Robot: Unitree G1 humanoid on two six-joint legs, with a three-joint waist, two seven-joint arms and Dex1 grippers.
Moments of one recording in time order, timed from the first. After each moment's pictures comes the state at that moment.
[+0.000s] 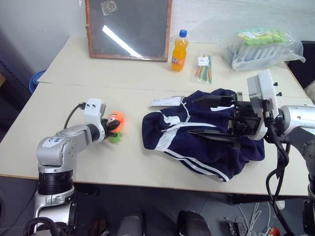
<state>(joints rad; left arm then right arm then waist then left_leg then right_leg) -0.53 0.48 0.22 -0.18 -0.43 1.19 -0.20 -0.56 -0.86 -0.15 -0.50 0.88 0.78 0.95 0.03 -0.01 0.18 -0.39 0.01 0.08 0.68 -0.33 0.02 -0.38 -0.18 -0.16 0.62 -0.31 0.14</state>
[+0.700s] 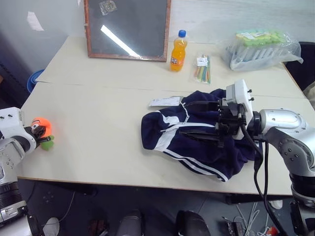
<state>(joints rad) -0.36 0.74 0.59 0.12 -0.34 0.95 -0.20 -0.58 -0.77 -0.03 -0.38 0.74 0.71 0.95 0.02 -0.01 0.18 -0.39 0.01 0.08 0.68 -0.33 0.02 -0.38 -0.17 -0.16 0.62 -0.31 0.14</state>
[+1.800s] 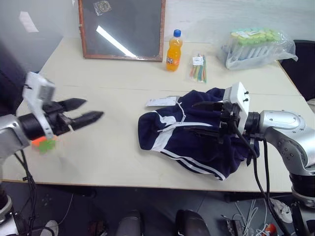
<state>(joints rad) -0.37 0.90 0.48 -0.47 -0.82 1.13 -0.72 -0.56 -0.78 -0.03 -0.34 0.62 0.75 0.89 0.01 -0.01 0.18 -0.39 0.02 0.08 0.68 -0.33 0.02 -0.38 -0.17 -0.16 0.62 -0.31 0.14</state>
